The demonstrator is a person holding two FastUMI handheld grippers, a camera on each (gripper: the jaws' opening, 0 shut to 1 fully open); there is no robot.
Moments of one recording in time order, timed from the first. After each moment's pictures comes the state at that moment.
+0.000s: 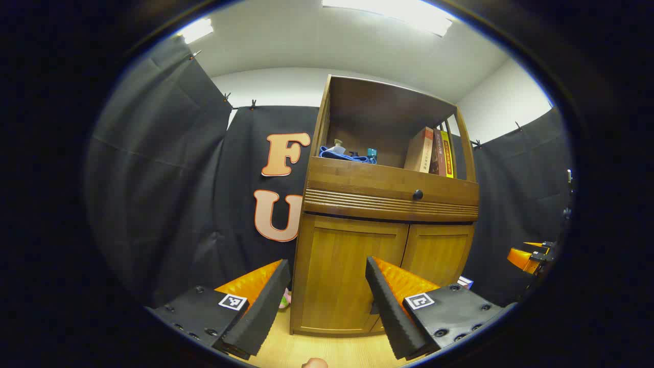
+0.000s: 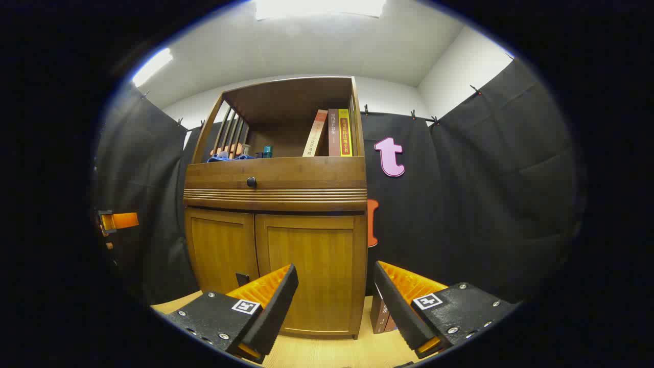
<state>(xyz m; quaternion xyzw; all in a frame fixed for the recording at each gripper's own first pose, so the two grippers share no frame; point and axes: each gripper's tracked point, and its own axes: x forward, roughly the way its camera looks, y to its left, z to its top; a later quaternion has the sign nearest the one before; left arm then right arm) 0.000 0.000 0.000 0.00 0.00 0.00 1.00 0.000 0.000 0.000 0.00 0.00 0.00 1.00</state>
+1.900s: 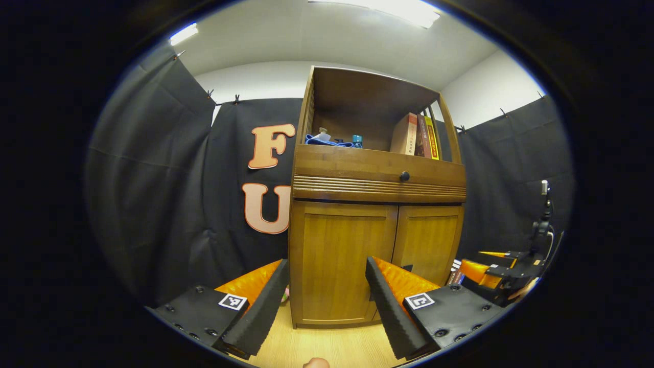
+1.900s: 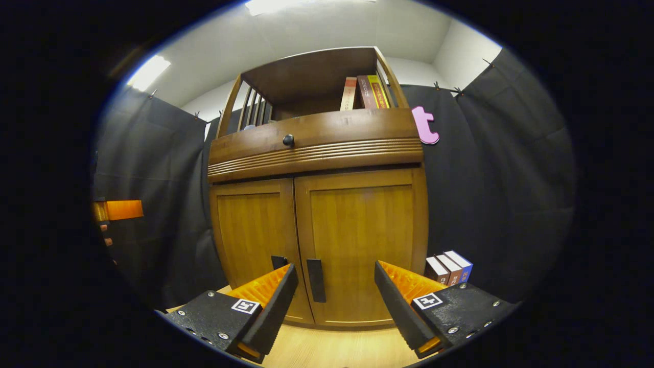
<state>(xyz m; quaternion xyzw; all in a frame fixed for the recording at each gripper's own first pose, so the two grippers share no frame) -0.012 -0.009 -0.022 0.02 0.03 -0.05 1.00 0.058 0.100 -0.113 0.04 0.05 0.08 0.99</state>
